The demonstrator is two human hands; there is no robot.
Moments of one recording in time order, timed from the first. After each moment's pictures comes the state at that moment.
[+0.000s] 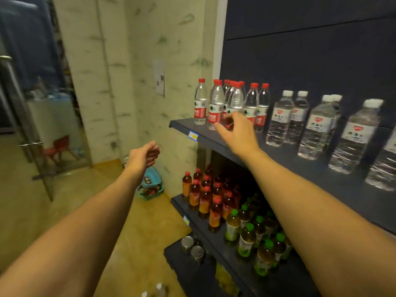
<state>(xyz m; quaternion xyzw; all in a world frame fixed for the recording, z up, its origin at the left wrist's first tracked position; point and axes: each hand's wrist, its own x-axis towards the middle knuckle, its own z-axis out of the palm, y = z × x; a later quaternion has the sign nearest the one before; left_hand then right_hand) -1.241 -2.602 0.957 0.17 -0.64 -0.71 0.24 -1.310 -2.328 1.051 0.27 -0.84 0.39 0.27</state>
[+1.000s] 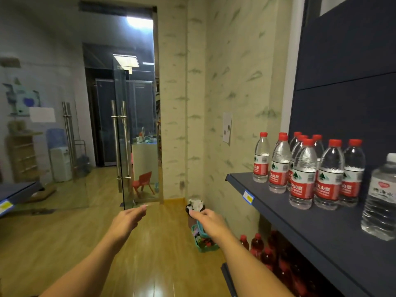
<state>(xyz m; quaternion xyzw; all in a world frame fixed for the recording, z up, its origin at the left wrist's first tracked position) -1.167 -2.717 0.938 0.32 -0.71 -0.54 0.33 -1.355 -2.514 0.957 0.31 -0.78 0.49 -0.21</state>
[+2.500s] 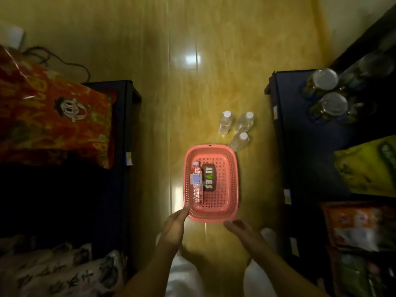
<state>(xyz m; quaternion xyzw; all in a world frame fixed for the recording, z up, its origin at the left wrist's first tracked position) -0.969 -2.518 0.189 0.64 -0.42 -0.64 -0.05 -1.139 -2.390 0.197 0.03 -0.74 0.23 -0.63</state>
